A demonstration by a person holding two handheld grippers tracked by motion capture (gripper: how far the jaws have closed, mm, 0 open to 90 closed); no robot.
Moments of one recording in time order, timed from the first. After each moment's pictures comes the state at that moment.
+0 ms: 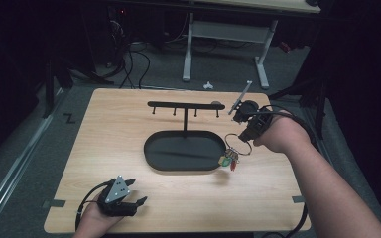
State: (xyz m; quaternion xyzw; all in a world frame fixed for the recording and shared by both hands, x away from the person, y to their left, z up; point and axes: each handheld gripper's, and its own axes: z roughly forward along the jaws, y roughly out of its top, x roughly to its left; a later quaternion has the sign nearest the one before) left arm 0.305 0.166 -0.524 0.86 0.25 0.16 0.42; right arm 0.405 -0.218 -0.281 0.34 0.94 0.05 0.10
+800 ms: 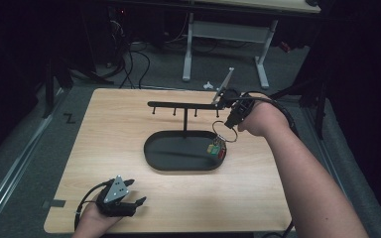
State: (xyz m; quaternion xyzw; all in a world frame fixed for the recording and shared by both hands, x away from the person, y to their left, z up) left arm 0.304 0.170 -0.523 0.86 0.26 0.16 0.42; right arm 0.447 -0.186 -0.282 0.33 0.94 0.05 0.11
